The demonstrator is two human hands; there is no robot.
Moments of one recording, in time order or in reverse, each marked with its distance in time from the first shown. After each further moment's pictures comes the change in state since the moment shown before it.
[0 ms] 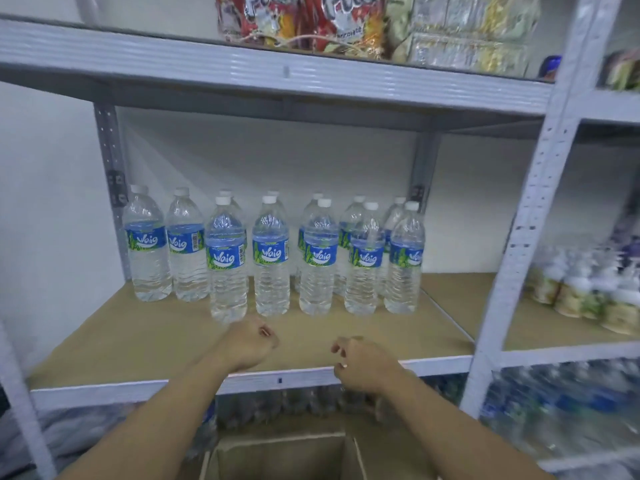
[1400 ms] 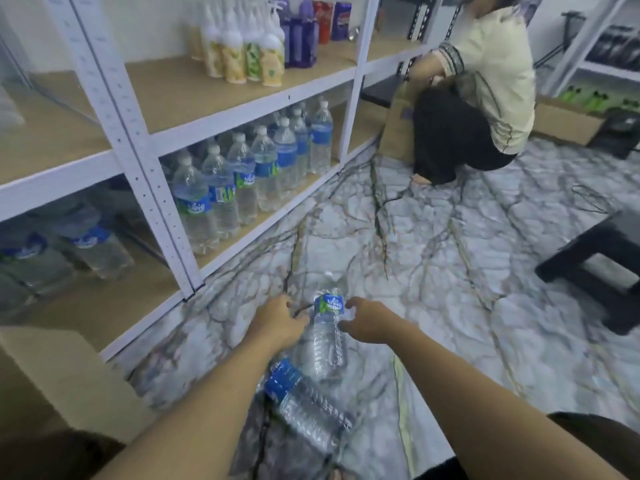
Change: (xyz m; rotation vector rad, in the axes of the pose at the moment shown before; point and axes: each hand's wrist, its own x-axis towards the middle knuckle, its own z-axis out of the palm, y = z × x) left_hand -0.201 0.181 0.490 0.160 -0.805 0.330; right_hand -0.405 0.332 0.171 0.395 -0.190 1.097
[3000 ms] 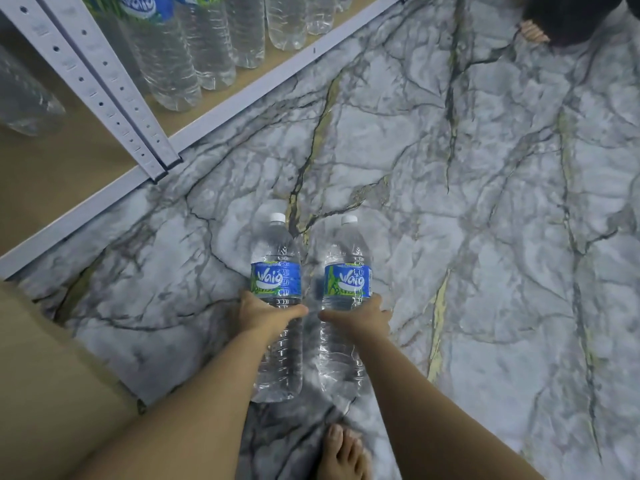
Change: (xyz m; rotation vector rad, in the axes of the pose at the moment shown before) left_hand 0.107 -0.144 0.163 -0.421 0.057 -0.675; right_hand 0.131 0.030 0.196 0.589 -0.014 0.588
